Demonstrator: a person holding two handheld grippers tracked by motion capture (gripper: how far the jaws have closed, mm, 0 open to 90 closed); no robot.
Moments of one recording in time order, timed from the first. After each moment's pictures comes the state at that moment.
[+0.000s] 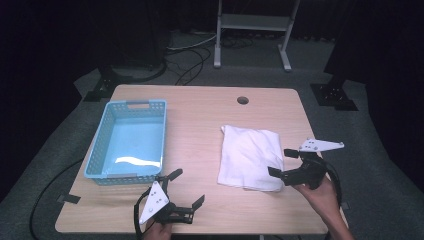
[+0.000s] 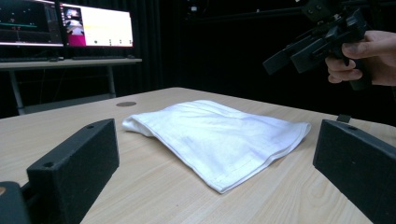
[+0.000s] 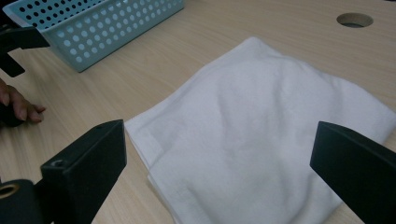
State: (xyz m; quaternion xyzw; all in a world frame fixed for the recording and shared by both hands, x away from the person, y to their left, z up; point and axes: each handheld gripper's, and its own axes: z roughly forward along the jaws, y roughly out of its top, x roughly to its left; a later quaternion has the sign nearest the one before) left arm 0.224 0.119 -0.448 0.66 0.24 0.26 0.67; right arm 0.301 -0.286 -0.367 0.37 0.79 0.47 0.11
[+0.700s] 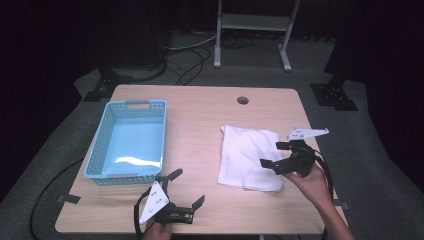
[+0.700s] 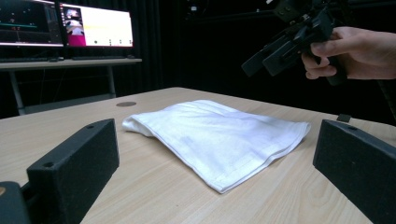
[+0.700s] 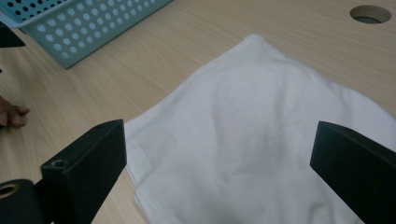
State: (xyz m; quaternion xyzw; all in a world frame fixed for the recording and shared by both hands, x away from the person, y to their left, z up) left arm 0.224 0.119 -0.448 0.66 0.24 0.26 0.67; right arm 0.335 -0.266 -0.363 0.37 0.81 0.44 0.10
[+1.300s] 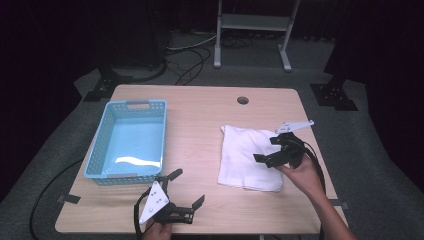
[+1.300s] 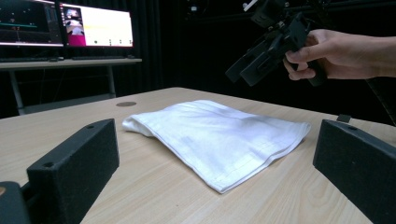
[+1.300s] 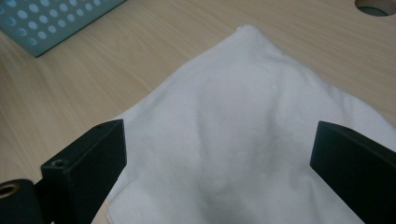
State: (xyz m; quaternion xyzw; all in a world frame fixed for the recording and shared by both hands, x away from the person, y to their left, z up) left arm 0.224 0.119 -0.448 0.66 0.24 0.26 0.67; right arm 0.361 -0.249 -0.368 0.37 0.84 0.40 0.10
